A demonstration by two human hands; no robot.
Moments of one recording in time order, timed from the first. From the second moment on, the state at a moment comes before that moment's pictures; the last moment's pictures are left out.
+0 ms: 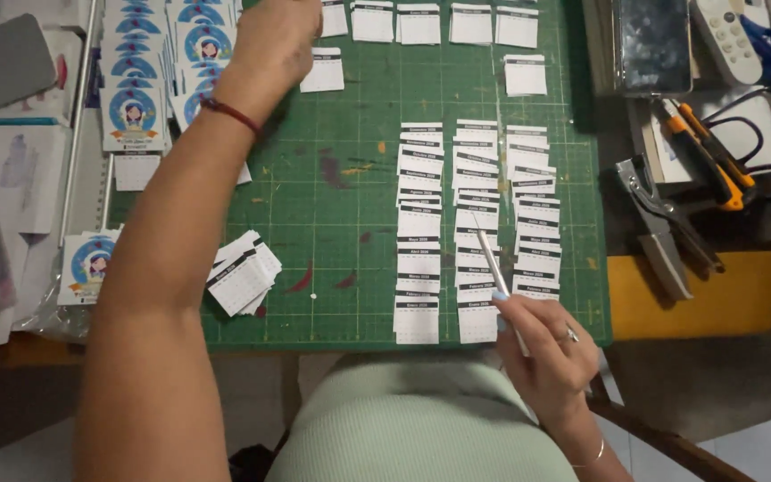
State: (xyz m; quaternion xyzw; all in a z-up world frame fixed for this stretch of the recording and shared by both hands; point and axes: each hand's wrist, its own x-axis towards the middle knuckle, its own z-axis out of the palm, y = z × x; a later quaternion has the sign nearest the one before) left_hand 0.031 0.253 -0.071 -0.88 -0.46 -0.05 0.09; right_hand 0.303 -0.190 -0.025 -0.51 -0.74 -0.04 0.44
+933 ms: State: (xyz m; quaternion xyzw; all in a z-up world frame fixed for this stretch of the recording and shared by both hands) left_hand 0.080 0.175 -0.053 -0.85 -0.34 -0.22 0.34; right_hand 0.344 -0.185 -0.036 -0.53 -0.70 0.04 0.49
